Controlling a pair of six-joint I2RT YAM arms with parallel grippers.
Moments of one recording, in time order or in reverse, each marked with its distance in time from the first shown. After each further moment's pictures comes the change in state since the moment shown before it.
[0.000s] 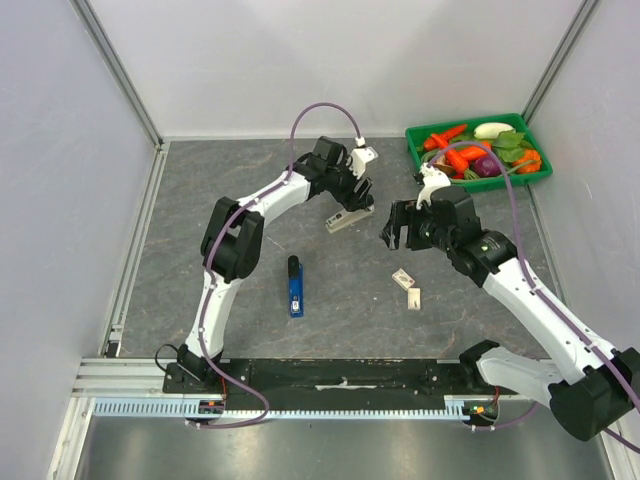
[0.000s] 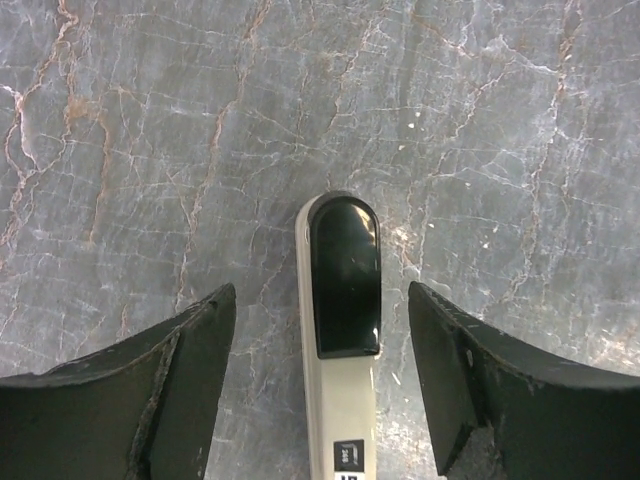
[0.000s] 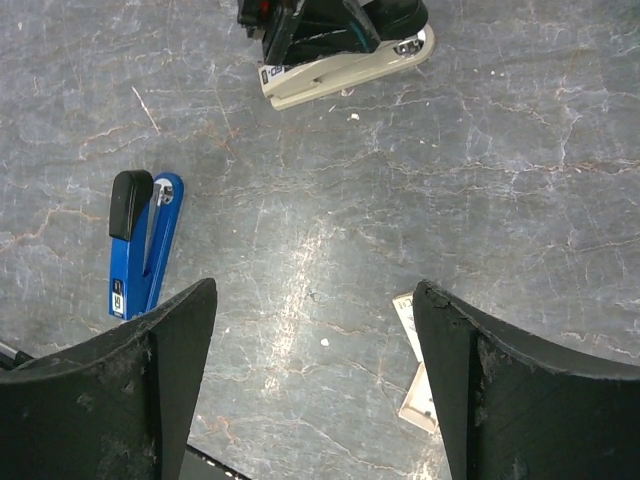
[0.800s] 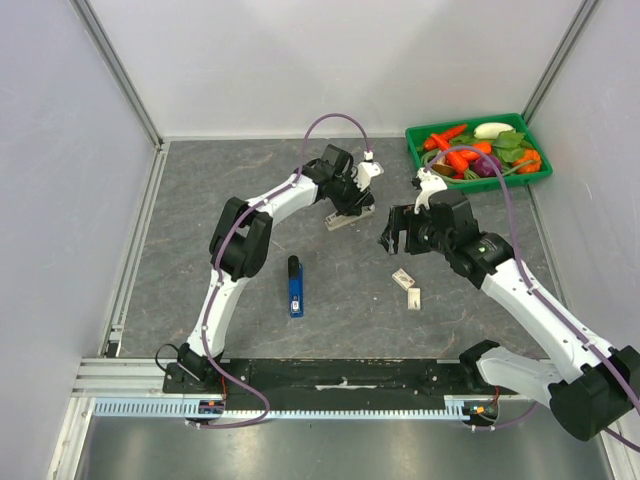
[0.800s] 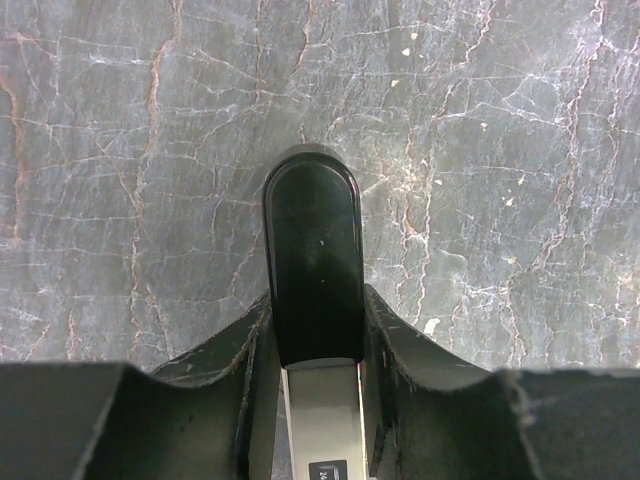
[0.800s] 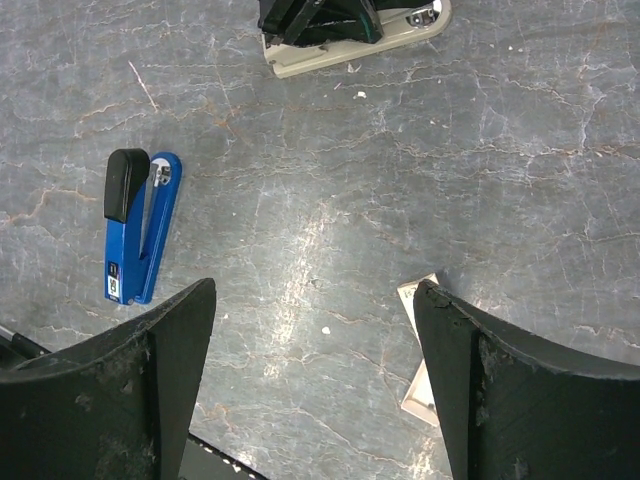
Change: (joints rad) left arm -0.022 0.095 0.087 -0.147 -0.021 0.137; right arm 0.000 0.003 -0.037 0.009 -0.036 -0.004
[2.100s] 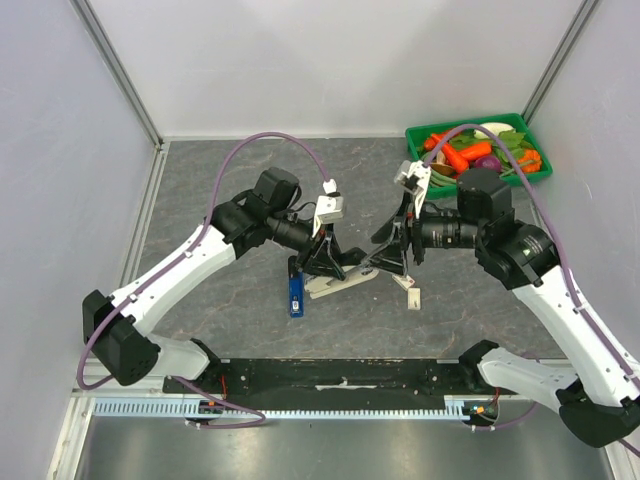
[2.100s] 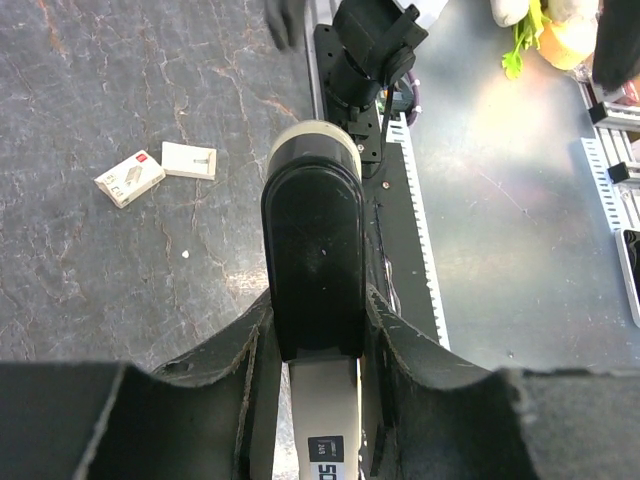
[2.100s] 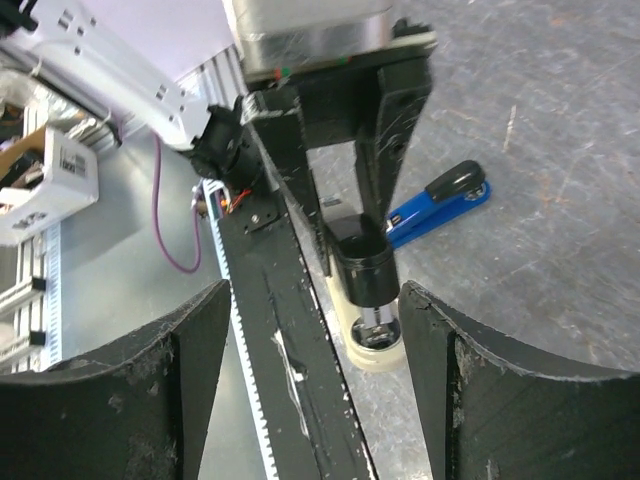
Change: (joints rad) left arm -0.113 -1.020 -0.681 -0.179 0.570 -0.113; right arm 0.072 -0.053 0.370 -0.188 -0.673 -0.217
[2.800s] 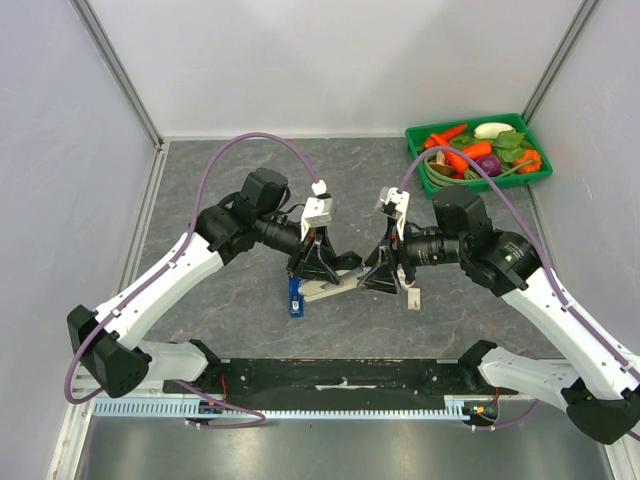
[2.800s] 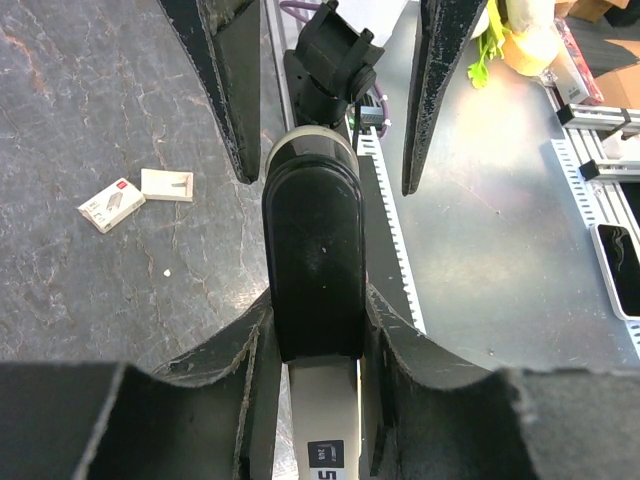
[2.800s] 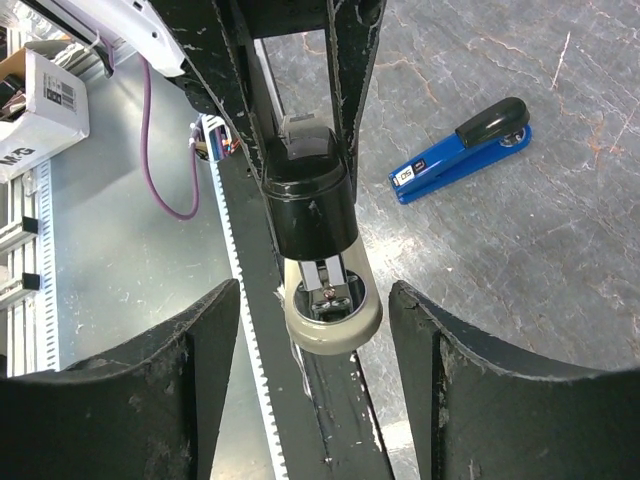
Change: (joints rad) left arm 0.000 -0.080 -0.001 -0.023 0.056 0.000; right arm 0.117 -0.006 -0.109 -0.042 0.038 -0.068
